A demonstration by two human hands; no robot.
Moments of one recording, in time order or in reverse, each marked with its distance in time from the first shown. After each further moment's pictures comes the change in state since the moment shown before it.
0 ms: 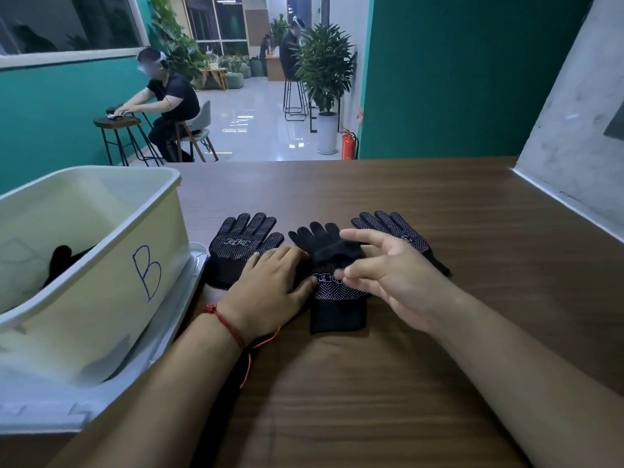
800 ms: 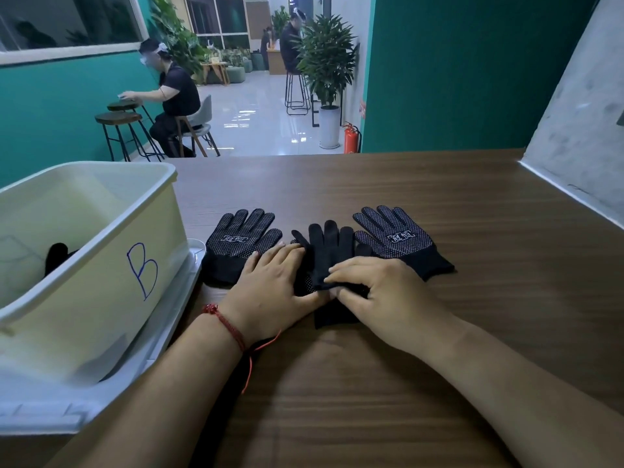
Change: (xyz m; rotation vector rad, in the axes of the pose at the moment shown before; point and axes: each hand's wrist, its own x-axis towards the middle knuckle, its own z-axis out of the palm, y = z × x) left_hand -0.003 0.007 0.003 0.093 -0.056 -0.062; right_hand -0.002 0.037 -0.008 -1.089 0.013 -0.653
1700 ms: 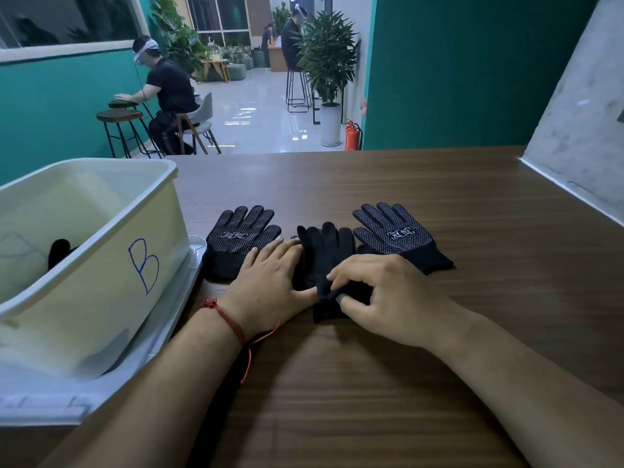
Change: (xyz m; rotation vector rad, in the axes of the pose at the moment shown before) left_hand 0.001 -0.001 -0.002 -0.057 -0.048 -0.035; right_hand -0.001 0.001 -0.012 0.010 -0.065 -0.127
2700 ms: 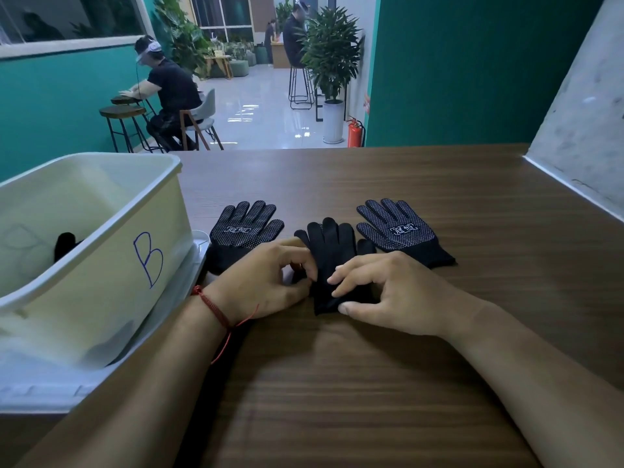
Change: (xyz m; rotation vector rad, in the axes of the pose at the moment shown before) left_hand -0.005 -0.009 -0.025 -0.356 0.062 0.404; right_hand -0.001 0.016 -0.010 0.128 -0.208 0.007
